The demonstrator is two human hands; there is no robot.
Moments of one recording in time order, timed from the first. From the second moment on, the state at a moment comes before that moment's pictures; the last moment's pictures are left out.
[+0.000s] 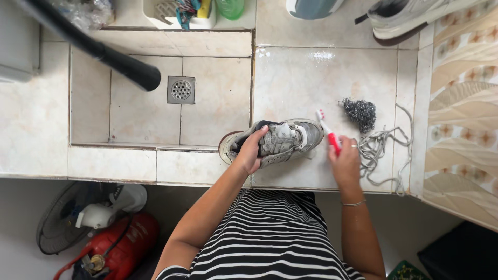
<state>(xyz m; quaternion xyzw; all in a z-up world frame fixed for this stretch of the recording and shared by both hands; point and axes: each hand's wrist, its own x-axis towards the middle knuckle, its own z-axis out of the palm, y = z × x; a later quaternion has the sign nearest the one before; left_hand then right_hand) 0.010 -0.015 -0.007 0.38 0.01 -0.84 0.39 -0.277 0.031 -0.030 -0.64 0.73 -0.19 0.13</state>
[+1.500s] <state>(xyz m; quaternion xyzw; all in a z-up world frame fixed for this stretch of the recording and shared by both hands) 0.048 -0.089 0.081 0.30 -0.86 -0.35 0.23 -0.217 -0.037 -0.023 -0.74 0.48 -0.36 0.31</state>
